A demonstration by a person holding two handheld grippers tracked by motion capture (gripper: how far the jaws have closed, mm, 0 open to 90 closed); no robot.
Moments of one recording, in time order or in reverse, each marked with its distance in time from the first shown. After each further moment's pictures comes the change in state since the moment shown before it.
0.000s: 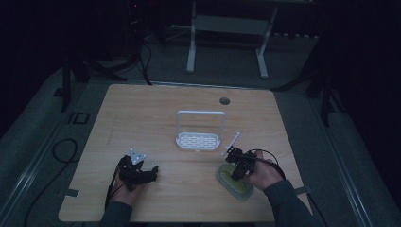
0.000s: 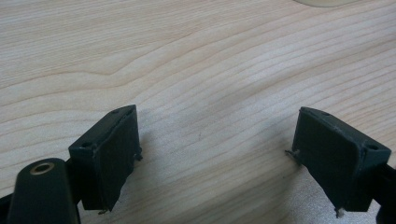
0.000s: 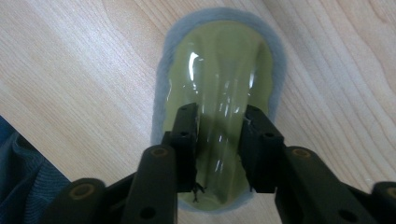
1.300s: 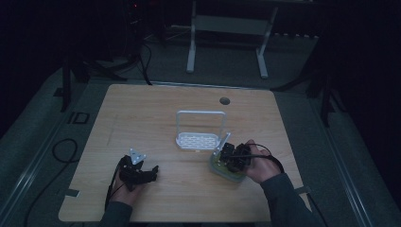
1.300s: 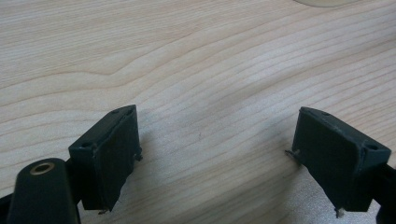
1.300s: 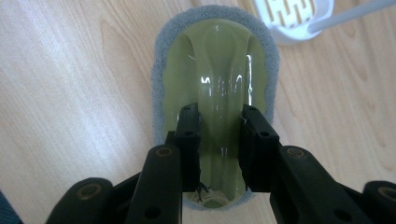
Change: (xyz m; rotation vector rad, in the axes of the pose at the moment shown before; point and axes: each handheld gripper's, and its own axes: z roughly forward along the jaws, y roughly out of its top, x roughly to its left) left arm 0.000 0.000 0.000 -0.001 0.000 -0.003; right arm 0.016 0.018 -0.025 -0.140 -0.196 -0.314
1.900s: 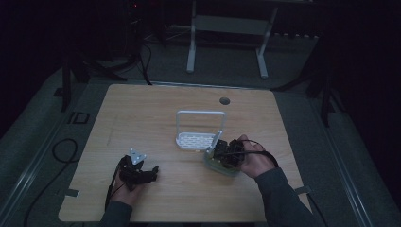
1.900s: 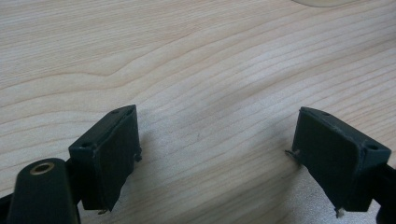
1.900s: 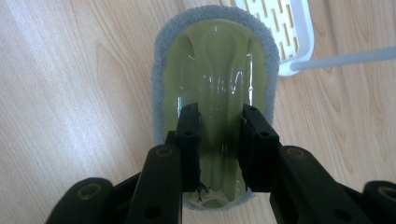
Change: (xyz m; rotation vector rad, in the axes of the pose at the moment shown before) left arm 0.000 0.000 0.000 -0.002 -0.004 0.002; right arm -0.001 0.021 -0.003 -0.022 -0.040 -0.089
